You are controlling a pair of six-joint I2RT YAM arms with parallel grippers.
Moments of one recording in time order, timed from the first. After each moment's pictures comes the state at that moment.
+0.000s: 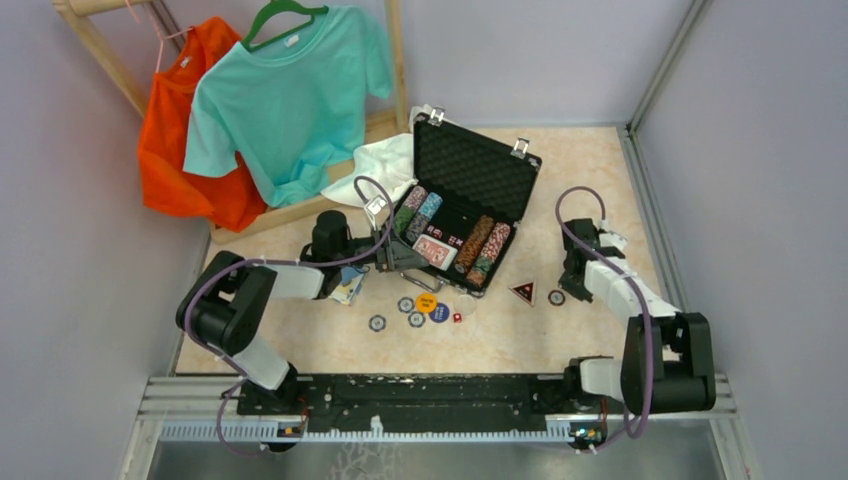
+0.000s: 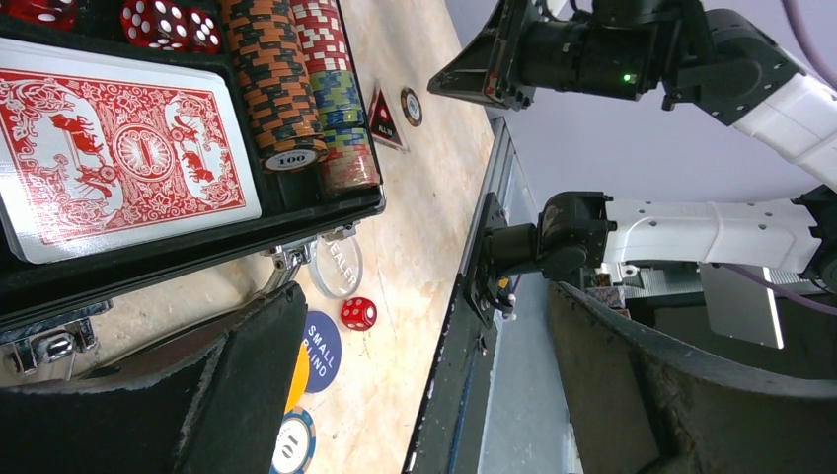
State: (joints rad) left arm -0.44 1.63 0.56 0.85 0.89 -0.89; right arm 0.06 1.25 0.65 -0.63 0.39 0.69
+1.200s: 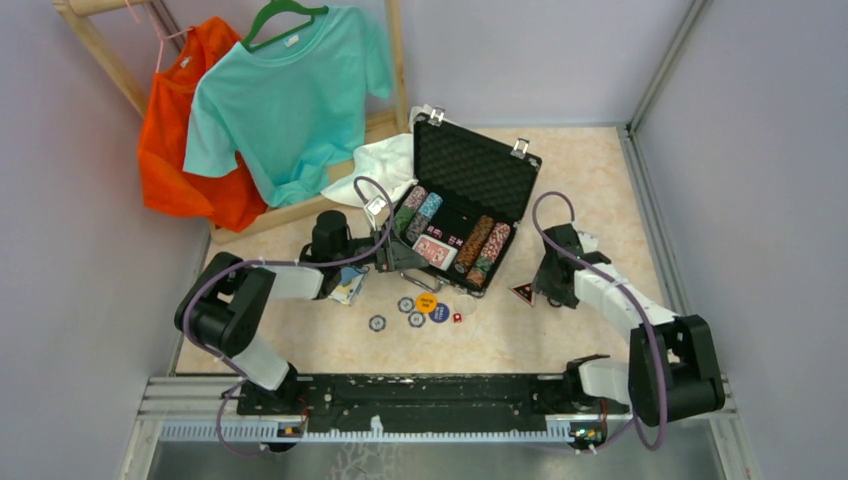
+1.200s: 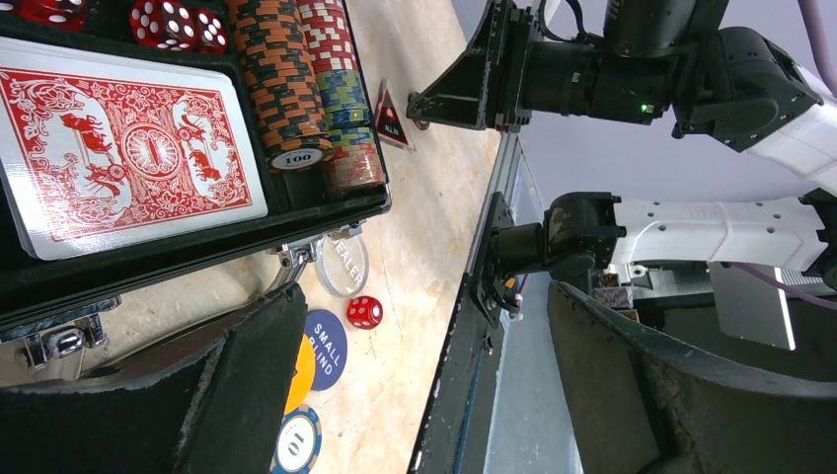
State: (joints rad) left arm -0.44 1.62 0.56 0.82 0.88 -0.87; right arm 0.21 1.22 0.60 -0.58 0.26 0.64
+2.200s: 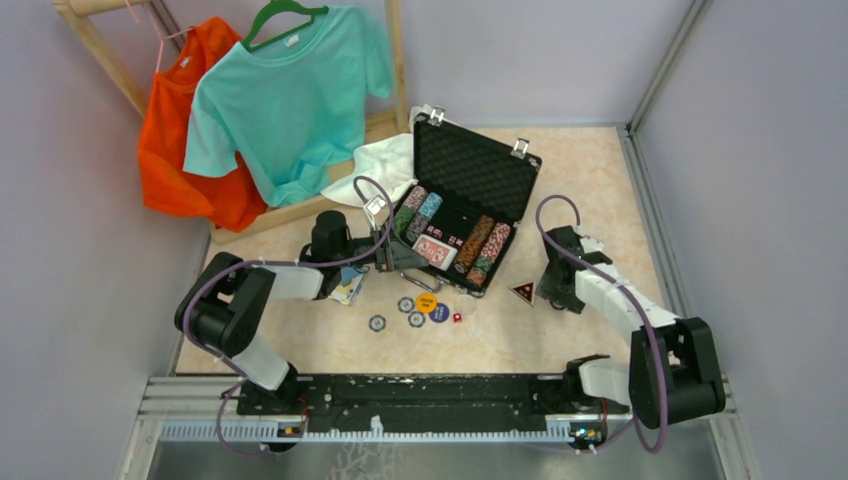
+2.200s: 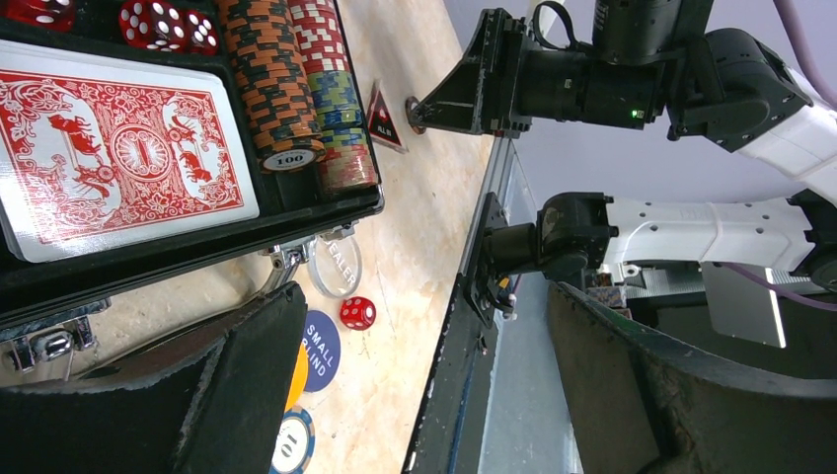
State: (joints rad) left arm -0.44 1.62 0.56 0.84 0.89 -0.88; right arm 0.21 1.21 0.61 -0.66 0.32 0.68
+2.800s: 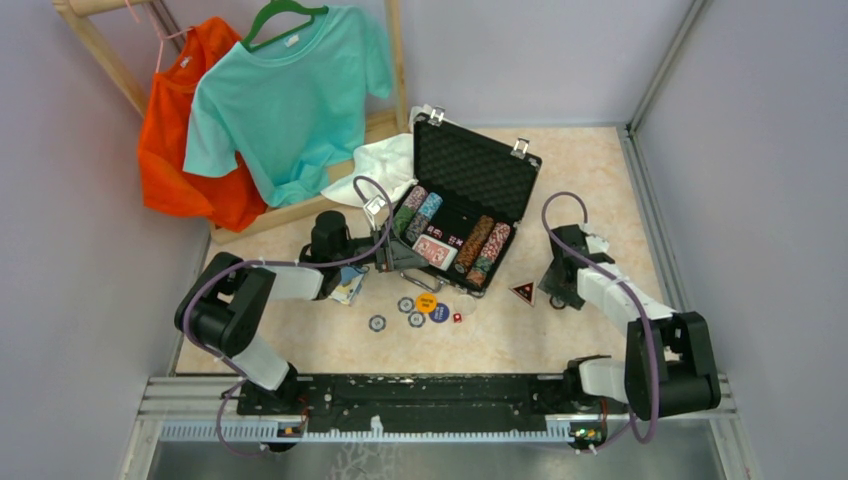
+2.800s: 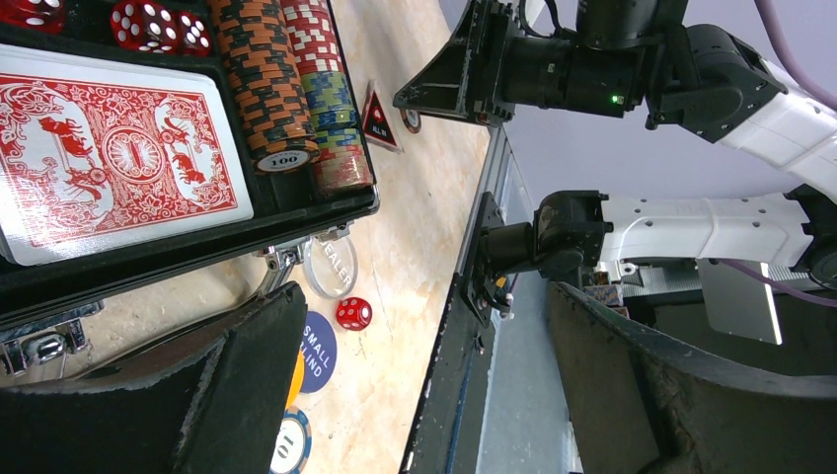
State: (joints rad) left arm -0.44 1.62 0.56 0.85 0.89 -0.89; right arm 0.15 1.24 0.58 -0.55 0.31 0.69
